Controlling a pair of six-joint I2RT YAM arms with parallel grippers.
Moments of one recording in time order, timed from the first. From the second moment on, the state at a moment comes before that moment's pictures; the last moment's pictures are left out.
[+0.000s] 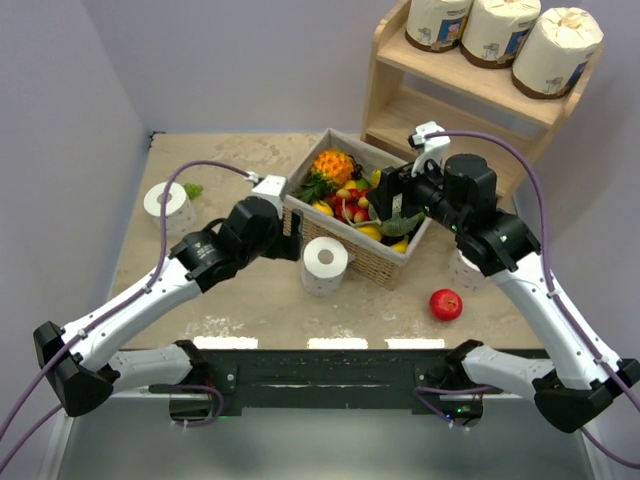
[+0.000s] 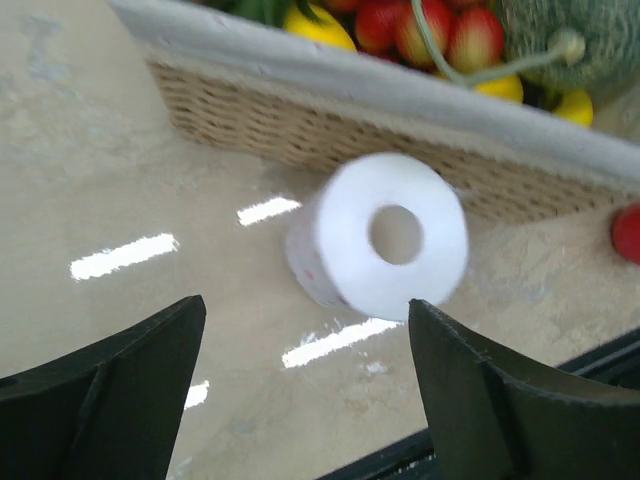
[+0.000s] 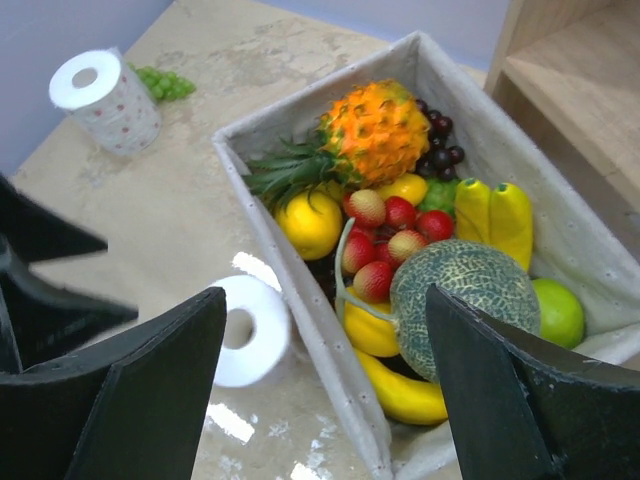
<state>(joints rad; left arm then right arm) -0.84 1.13 1.08 -0.64 -0.29 -0.46 0.54 1.08 1.35 -0.54 0.00 0.13</state>
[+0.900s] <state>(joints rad) -0.31 1.03 0.91 -0.34 -0.28 -0.26 0.93 1.55 1.38 -0.60 0.07 0.22</state>
